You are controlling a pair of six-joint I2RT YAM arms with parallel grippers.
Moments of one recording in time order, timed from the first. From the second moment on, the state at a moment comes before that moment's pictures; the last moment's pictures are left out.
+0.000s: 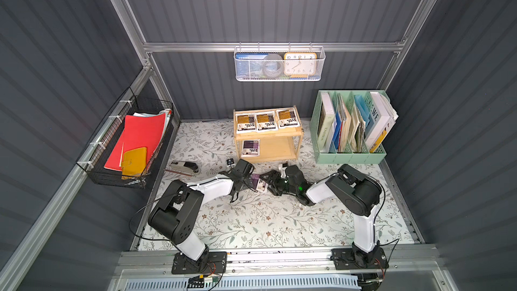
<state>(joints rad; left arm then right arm) -0.49 1.64 0.82 -0.33 -0.31 -0.74 0.72 2.02 0.77 0.83 -0.35 1.43</state>
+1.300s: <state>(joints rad) -0.48 1.45 0.83 -0.40 -0.25 -0.73 0.72 1.97 0.45 1.16 -0.33 1.55</state>
